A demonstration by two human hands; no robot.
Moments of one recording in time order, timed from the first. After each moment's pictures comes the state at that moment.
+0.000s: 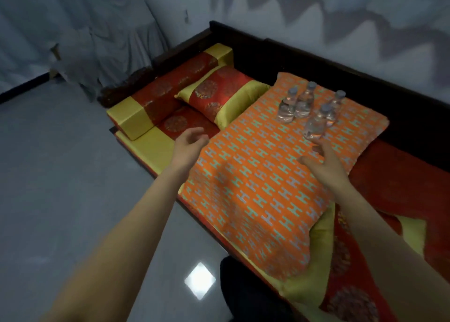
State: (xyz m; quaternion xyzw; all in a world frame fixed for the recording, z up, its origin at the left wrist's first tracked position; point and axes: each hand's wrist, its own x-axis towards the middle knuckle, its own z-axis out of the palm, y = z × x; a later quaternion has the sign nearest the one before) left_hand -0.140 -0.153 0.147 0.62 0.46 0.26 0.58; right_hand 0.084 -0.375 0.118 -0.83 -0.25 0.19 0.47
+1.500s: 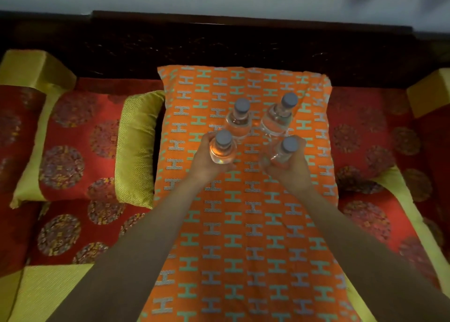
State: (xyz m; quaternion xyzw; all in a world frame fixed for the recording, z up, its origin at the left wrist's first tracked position) left_hand 0.285 -0.015 -0.036 0.79 0.15 -0.12 0.58; right_hand 0.302 -0.242 -0.029 -0.86 0.02 0.13 0.49
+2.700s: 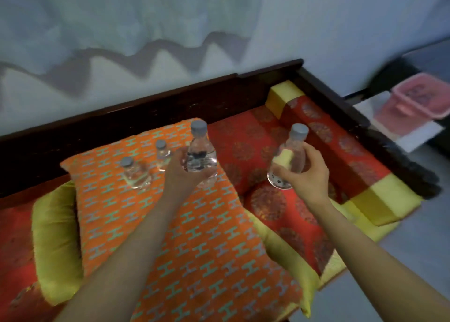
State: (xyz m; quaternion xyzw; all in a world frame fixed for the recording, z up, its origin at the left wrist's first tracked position) left_hand 0.256 -0.184 0.114 0.79 -0.08 -0.03 0.61; right_hand 0.158 -0.444 0.138 -0.84 0.21 -0.23 0.45
